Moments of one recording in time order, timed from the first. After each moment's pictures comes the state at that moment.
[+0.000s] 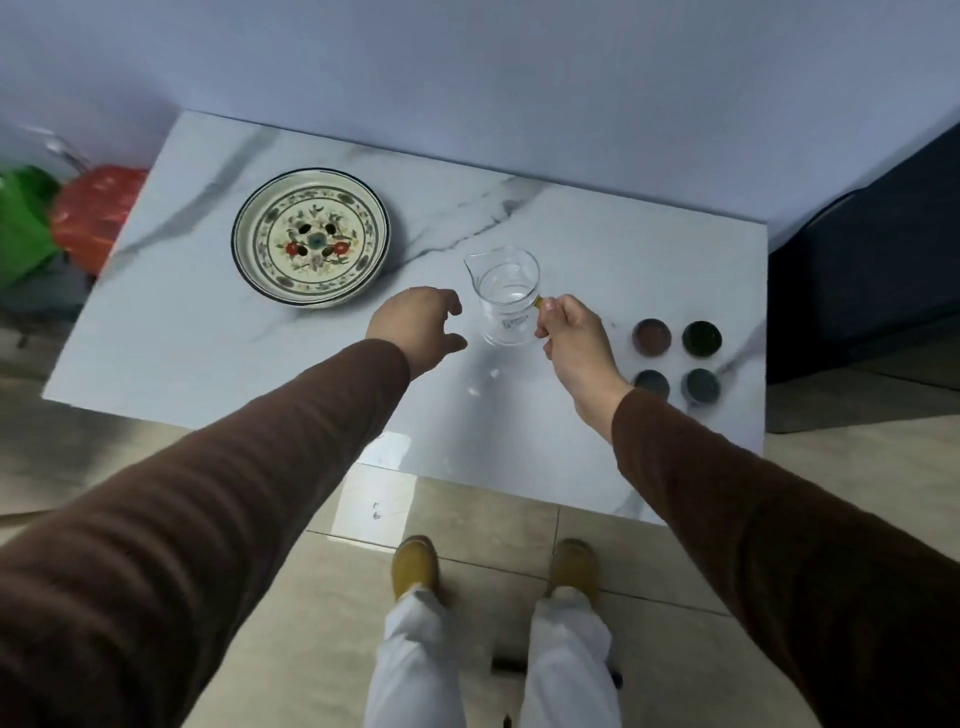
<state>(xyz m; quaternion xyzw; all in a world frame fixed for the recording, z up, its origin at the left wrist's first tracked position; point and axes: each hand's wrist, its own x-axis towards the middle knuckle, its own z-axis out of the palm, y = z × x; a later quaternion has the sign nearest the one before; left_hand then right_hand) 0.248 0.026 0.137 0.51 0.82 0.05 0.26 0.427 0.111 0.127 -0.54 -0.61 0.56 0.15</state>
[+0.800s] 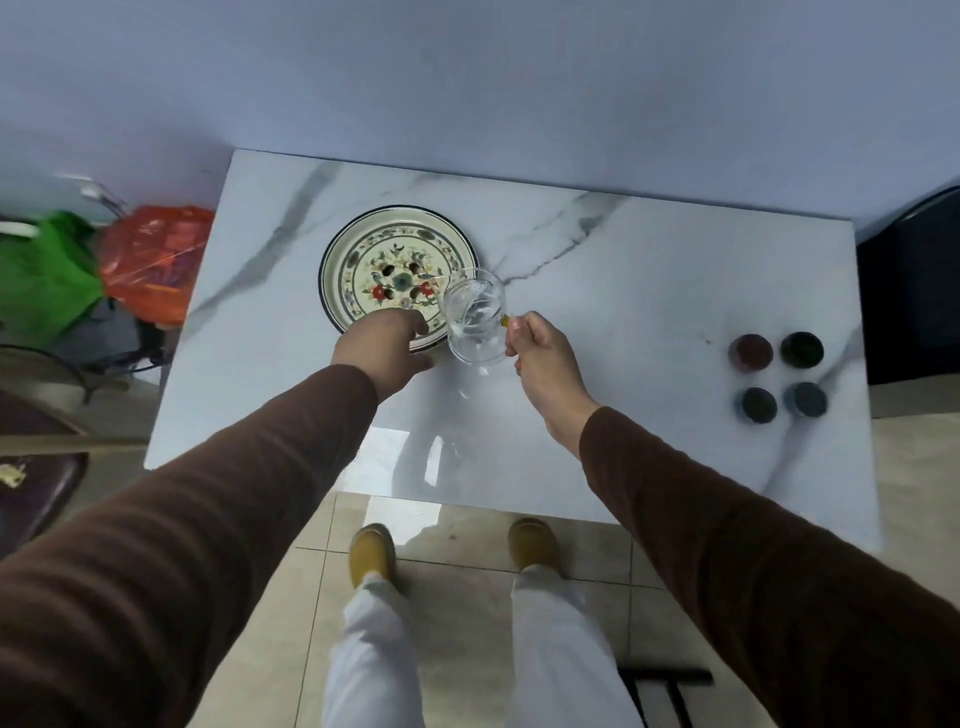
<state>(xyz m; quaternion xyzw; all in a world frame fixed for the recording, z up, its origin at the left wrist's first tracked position) 0.042 -0.030 0.129 0.50 0.82 0.03 0.27 0.229 0.043 0.119 -0.53 -0.58 0.59 0.16</state>
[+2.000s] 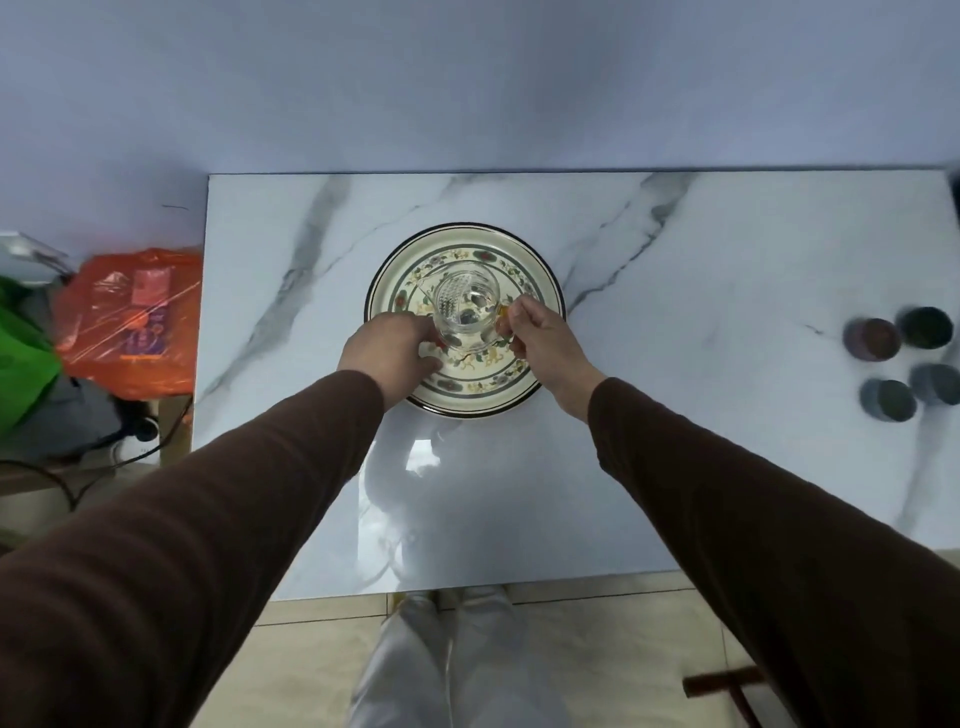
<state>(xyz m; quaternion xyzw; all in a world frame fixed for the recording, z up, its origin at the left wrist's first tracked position) -0.123 0.018 0.022 0.59 0.76 0.01 0.29 0.065 0.091 0.006 -0.54 -0.54 0.63 0.14</state>
